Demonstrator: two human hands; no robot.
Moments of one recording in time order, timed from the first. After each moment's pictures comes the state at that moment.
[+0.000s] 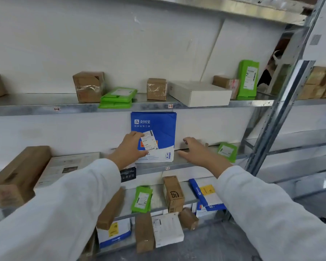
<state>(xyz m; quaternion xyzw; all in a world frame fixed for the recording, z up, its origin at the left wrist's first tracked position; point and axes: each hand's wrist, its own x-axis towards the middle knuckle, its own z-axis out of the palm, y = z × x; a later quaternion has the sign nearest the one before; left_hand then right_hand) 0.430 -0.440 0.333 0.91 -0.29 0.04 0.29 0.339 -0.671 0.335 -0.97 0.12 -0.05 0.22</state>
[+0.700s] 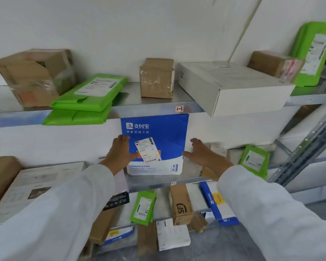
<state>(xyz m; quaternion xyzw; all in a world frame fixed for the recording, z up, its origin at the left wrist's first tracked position) 0.645 -0.515 0.260 0.94 -0.15 0.00 0.29 0.574 -0.778 0.260 -0.94 0.16 0.05 0.28</state>
